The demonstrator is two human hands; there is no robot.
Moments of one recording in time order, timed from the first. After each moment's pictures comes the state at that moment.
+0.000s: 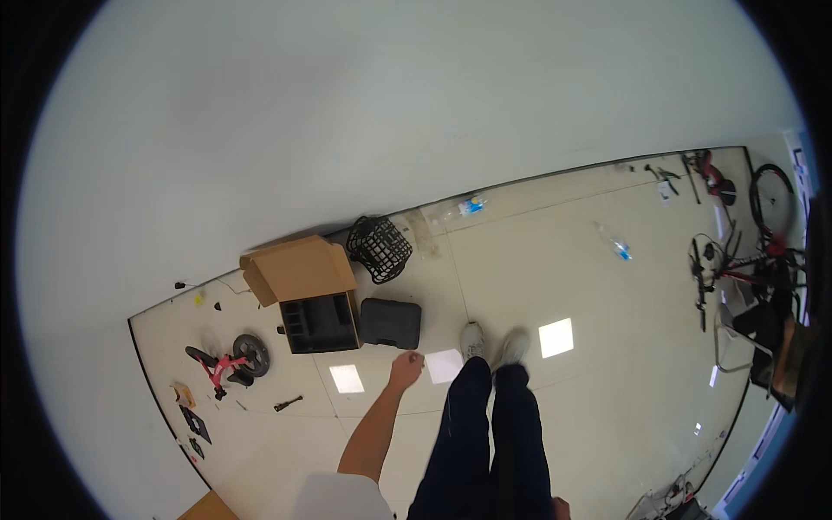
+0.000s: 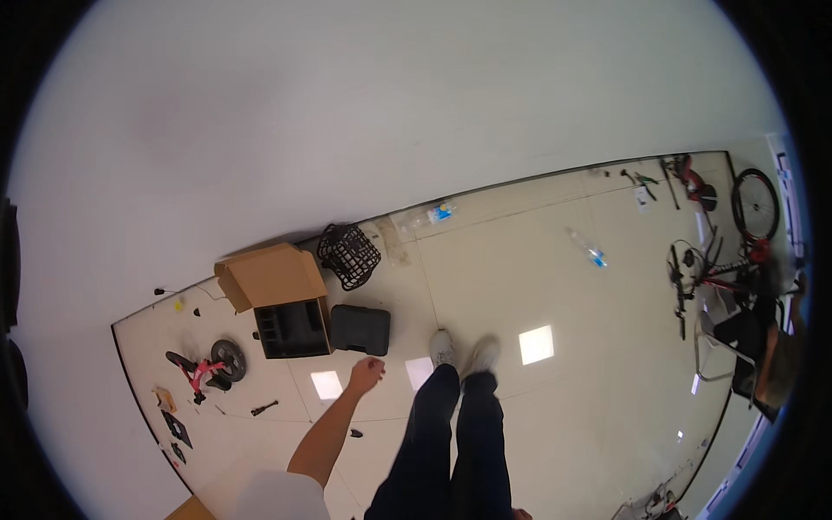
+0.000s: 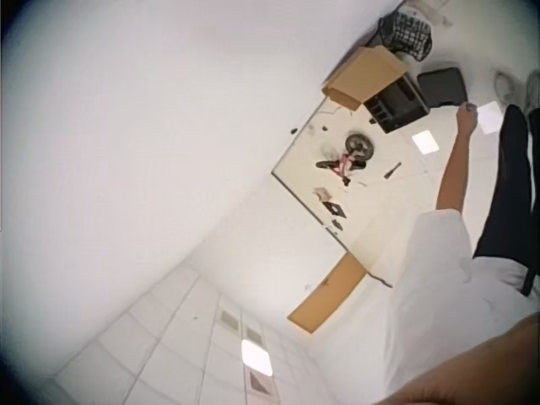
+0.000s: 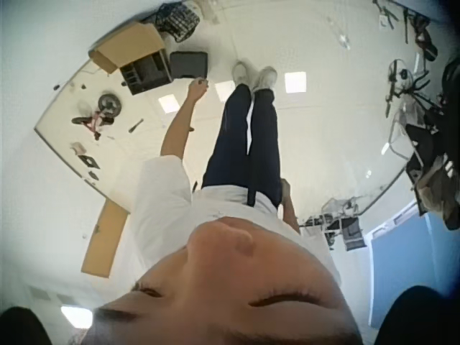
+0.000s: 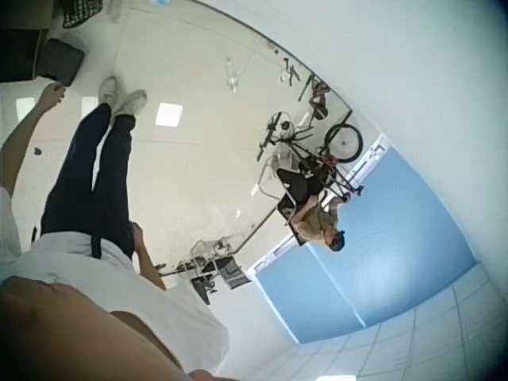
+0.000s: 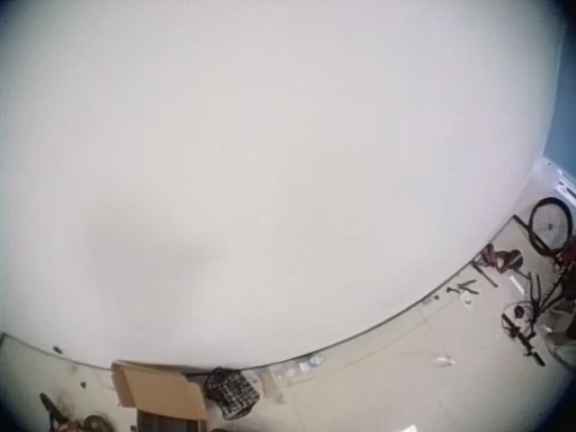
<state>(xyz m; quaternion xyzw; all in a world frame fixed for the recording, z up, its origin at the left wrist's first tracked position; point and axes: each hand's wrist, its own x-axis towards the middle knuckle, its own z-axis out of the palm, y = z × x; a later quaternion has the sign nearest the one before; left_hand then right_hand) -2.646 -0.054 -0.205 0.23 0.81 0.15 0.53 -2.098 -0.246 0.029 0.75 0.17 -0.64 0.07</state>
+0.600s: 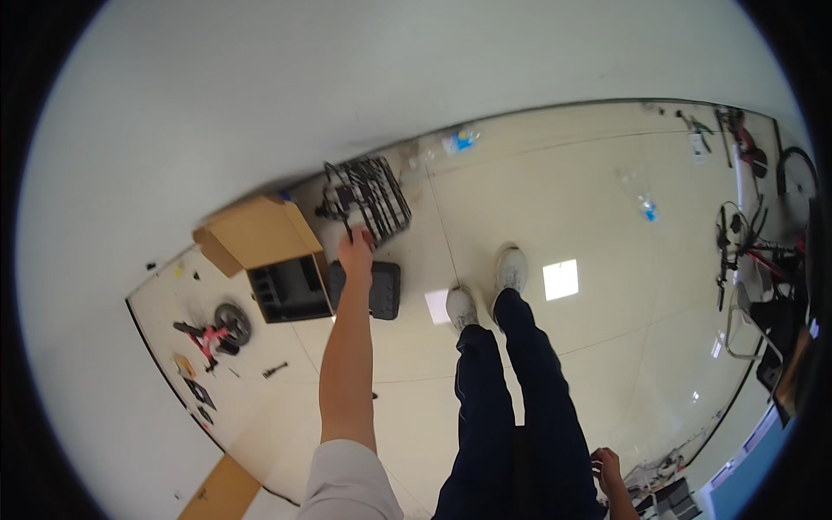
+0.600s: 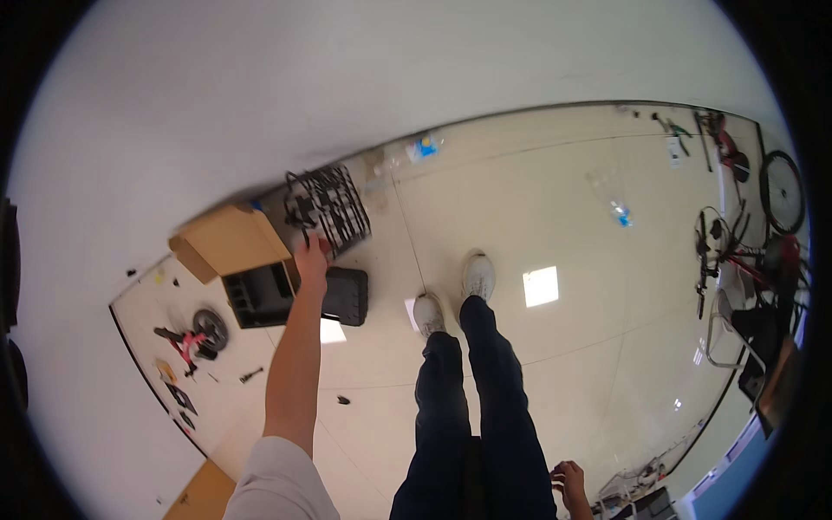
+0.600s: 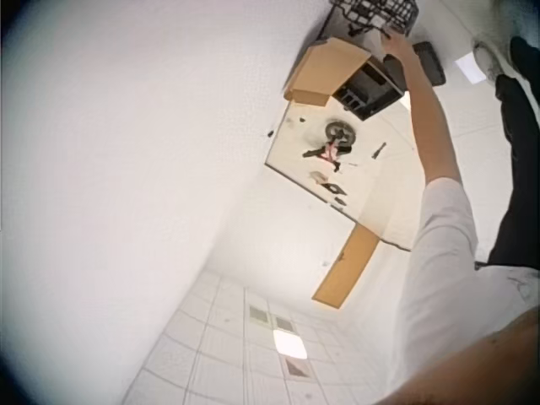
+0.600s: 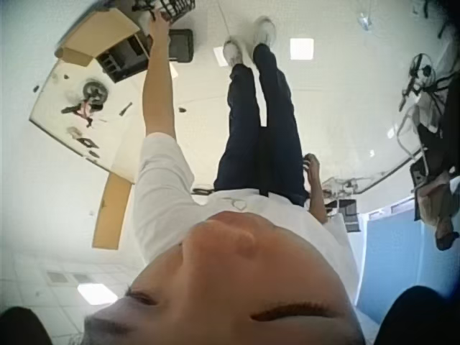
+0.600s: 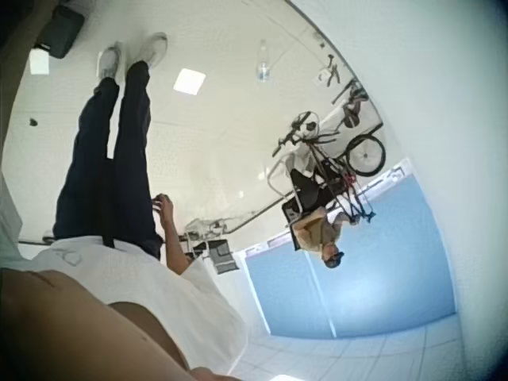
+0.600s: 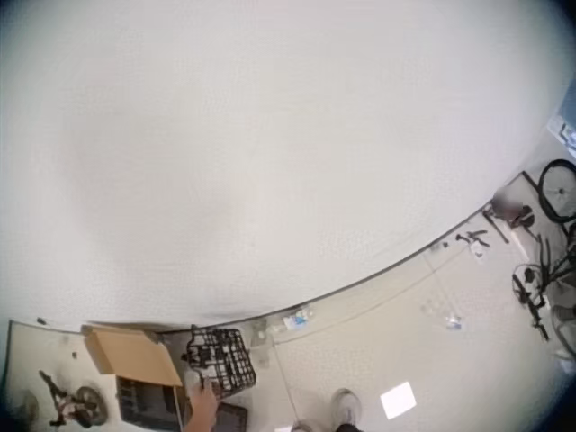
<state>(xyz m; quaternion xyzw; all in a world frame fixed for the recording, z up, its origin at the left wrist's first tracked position) -2.709 0.123 -0.299 0.00 0.86 0.37 0.34 -2.025 -0.050 -0.049 0.82 0.03 -0.56 0.09</state>
